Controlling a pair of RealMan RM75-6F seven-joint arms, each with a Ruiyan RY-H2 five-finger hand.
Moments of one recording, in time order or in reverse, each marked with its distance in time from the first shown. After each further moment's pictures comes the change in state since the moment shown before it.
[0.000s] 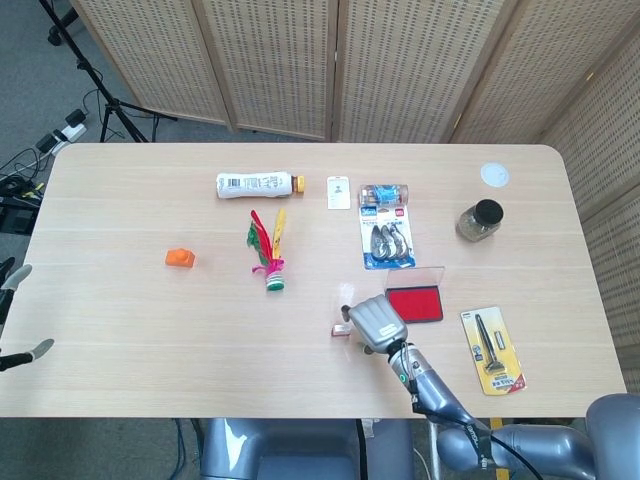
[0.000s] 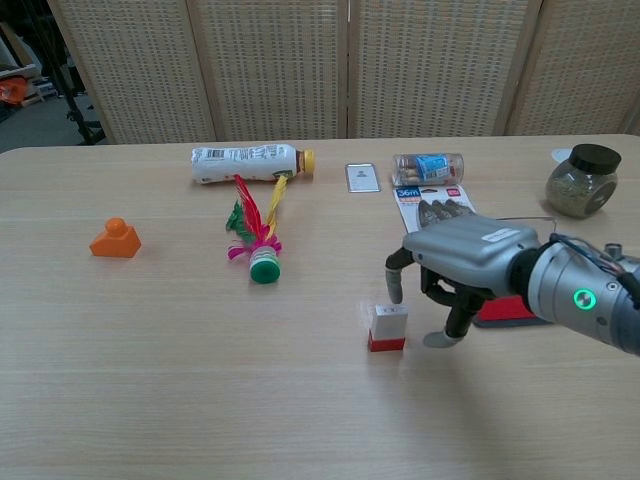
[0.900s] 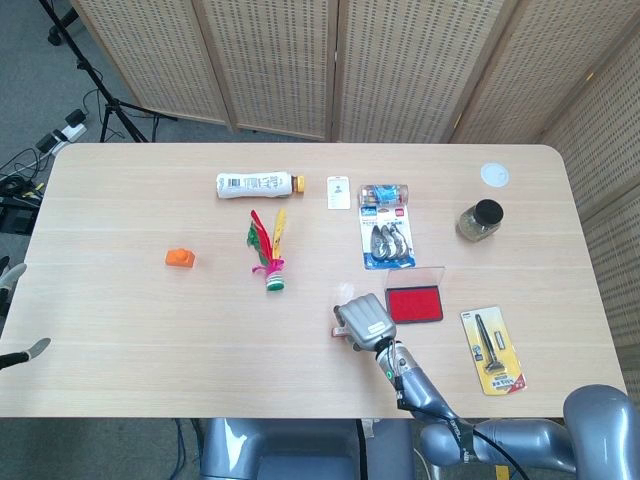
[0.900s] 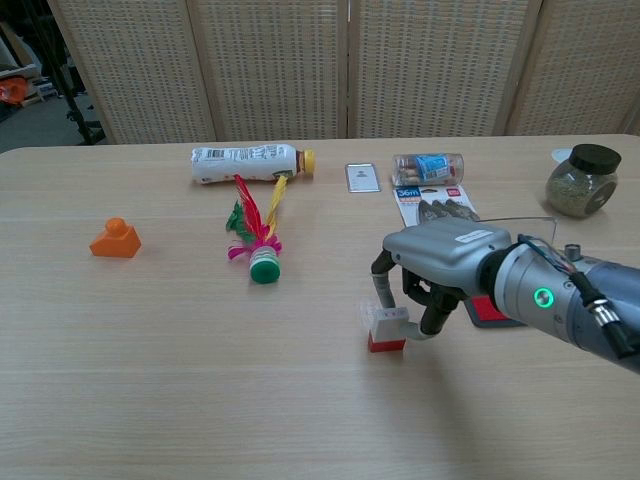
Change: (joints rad) left arm 0.002 0.006 -0.003 0.004 -0.004 0.001 -0.025; right arm 0.063 -0.059 0.003 0.025 0.104 0.034 -0.040
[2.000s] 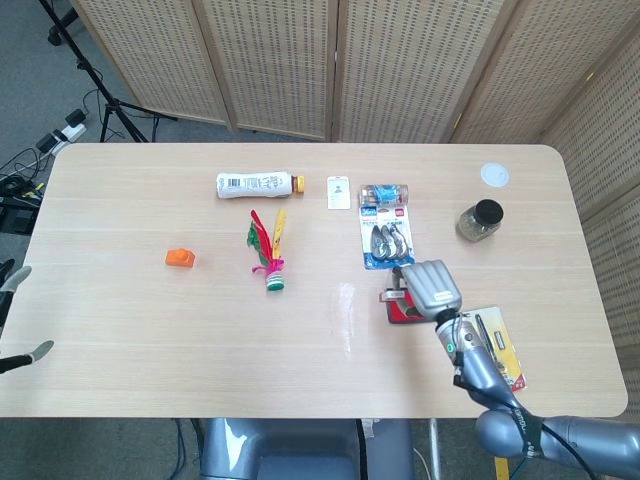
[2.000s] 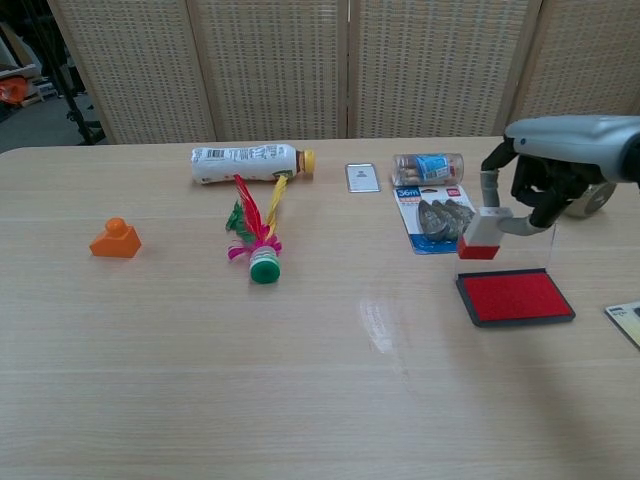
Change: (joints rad) left arm 0.004 -0.004 0.008 -0.006 0.018 0.009 0.017; right arm -0.055 0.367 0.051 -0.202 0.075 0.033 0.174
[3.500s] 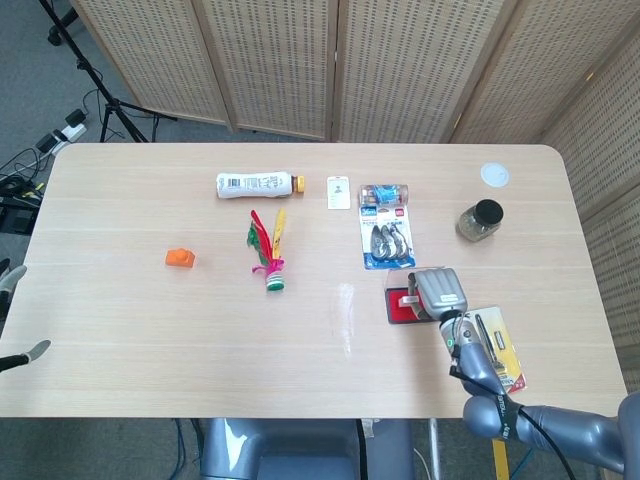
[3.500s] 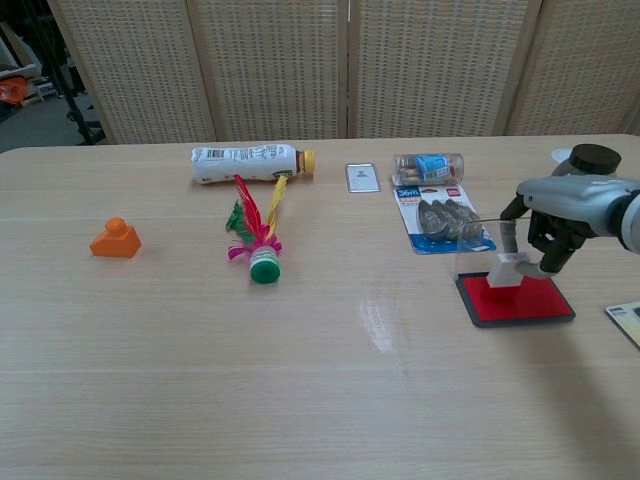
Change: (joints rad) left arm 0.002 0.003 -0.002 0.009 -0.009 -0.002 -0.018; right arm 0.019 -0.161 -0.058 0.252 0.100 -0.021 -0.008
